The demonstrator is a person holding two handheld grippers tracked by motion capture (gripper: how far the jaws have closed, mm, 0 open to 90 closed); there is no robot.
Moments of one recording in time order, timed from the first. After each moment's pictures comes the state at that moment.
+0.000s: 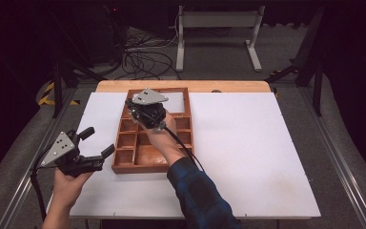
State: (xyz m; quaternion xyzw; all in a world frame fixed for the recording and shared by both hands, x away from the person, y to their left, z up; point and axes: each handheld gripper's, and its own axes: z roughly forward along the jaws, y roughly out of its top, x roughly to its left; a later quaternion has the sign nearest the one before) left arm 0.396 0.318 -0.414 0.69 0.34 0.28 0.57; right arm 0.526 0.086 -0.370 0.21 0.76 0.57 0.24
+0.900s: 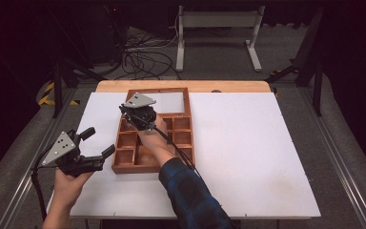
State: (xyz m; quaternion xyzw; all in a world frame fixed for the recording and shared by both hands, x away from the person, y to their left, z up) left arm 0.398 0.318 -0.416 0.69 0.34 0.27 0.57; right arm 0.545 0.116 -0.405 0.22 0.77 0.55 0.22
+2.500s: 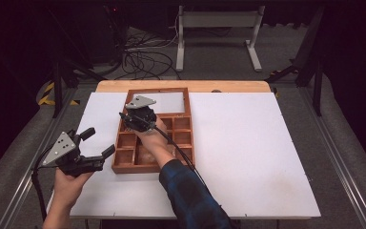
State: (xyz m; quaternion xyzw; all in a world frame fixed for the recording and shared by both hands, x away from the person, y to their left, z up) left arm 0.398 0.318 -0.417 0.69 0.34 0.28 0.57; right arm 0.553 0.117 -0.421 0.24 0.79 0.53 0.18
